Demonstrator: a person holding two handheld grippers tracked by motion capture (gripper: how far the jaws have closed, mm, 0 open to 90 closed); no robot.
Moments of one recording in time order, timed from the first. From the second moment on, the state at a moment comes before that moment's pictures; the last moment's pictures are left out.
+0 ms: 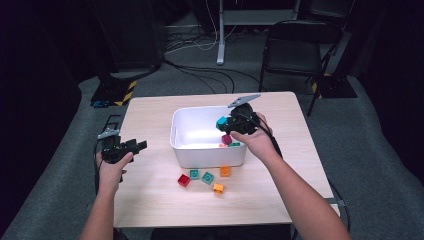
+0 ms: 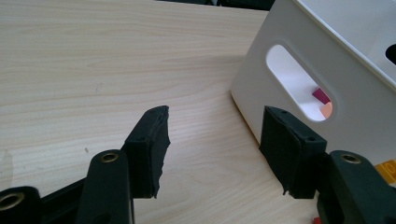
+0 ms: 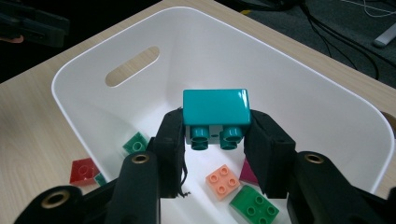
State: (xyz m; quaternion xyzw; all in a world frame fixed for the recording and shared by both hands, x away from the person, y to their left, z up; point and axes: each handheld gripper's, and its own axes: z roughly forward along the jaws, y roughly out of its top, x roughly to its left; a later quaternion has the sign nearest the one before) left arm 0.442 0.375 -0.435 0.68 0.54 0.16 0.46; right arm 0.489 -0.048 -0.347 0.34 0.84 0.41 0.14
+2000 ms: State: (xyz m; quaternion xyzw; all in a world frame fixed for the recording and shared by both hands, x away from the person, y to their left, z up) left arm 0.442 0.375 -0.437 0.68 0.55 0.16 0.45; right arm 0.400 -0.056 -0.350 0.28 0.84 0.44 0.16
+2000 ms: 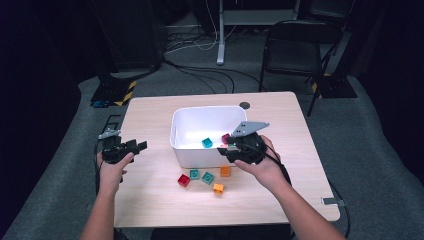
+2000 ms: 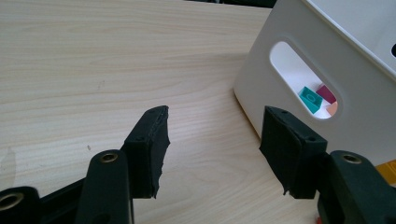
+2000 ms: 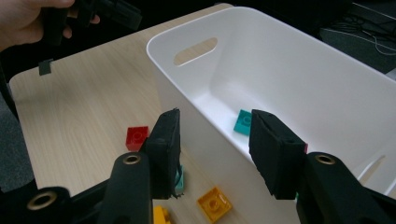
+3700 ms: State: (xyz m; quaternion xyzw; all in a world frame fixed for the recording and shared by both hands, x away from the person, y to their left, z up) left arm 0.443 0.375 -0.439 0.68 0.55 0.17 0.45; right arm 0.367 -0.046 -0.499 0.29 0.88 0.36 0.12
